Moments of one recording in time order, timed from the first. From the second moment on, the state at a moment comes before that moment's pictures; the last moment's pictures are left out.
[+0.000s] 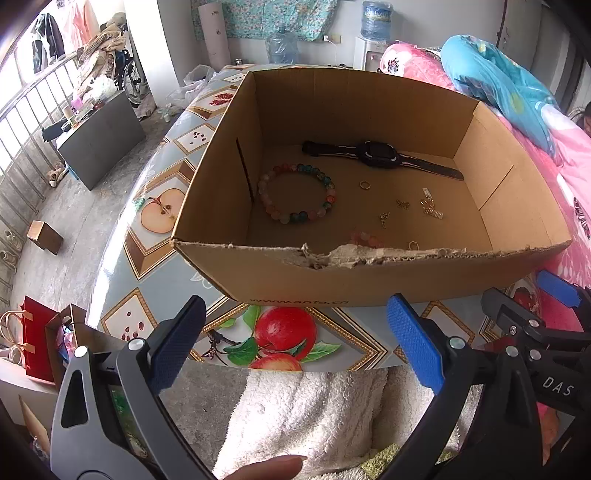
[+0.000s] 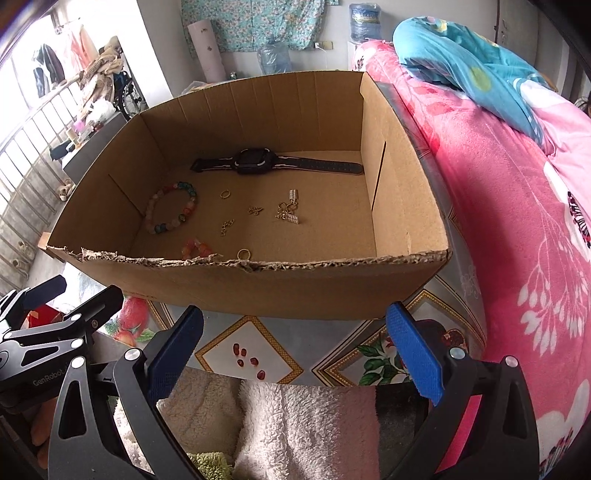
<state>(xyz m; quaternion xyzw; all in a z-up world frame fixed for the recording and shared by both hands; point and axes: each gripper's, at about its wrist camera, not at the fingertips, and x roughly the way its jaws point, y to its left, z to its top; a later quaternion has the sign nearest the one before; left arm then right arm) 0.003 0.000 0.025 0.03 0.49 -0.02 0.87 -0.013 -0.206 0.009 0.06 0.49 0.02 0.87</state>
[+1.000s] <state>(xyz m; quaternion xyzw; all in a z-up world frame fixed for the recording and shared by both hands) 0.006 -0.002 0.023 0.02 0.49 -0.02 0.87 -0.009 -0.203 0.013 0.06 0.49 0.02 0.87</state>
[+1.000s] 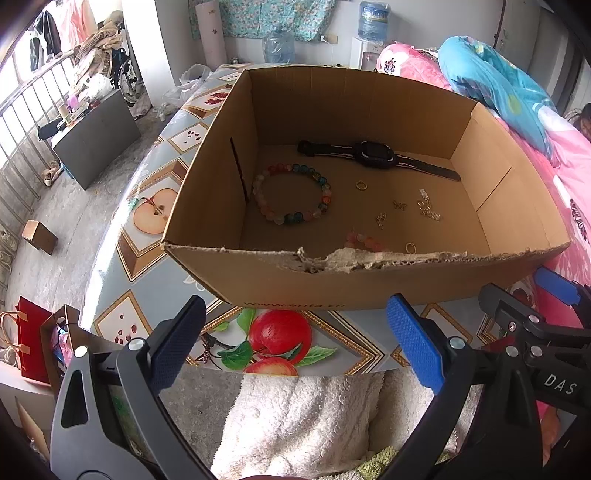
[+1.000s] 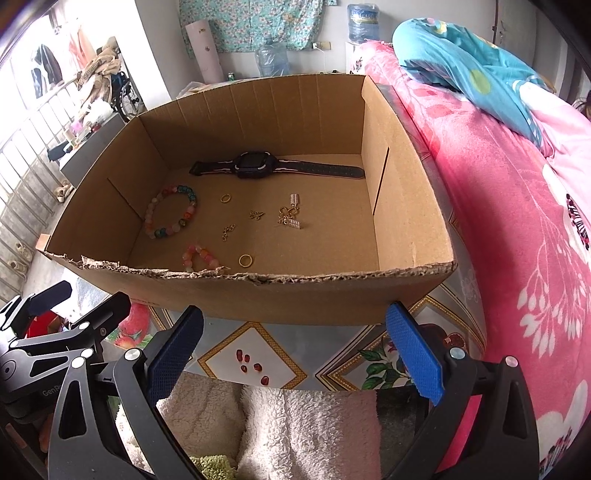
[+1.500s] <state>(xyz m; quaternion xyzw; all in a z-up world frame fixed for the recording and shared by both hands) 0.006 -0.002 0.025 0.02 0.49 -0.02 0.87 -0.008 -0.204 0.010 0.06 0.49 0.01 0.87</state>
